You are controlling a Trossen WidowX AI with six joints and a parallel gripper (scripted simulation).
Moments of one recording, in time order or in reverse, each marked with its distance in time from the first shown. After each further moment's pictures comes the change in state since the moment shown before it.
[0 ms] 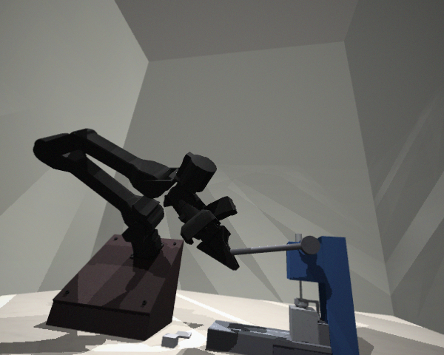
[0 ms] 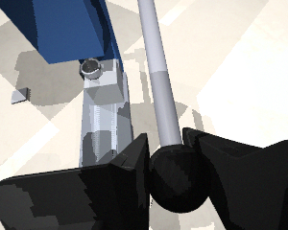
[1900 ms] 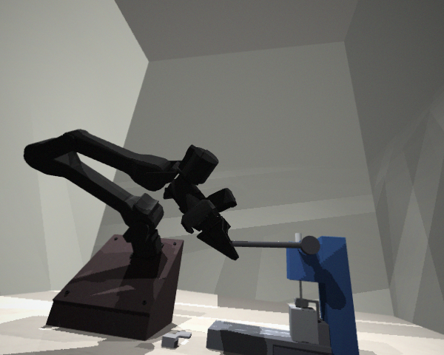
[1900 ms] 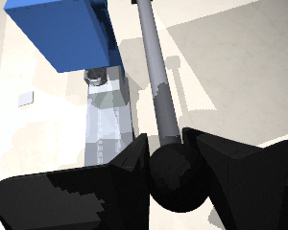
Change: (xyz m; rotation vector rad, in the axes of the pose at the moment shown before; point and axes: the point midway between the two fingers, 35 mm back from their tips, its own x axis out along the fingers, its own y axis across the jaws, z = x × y) arm -0.014 0.000 0.011 -0.002 0.003 0.000
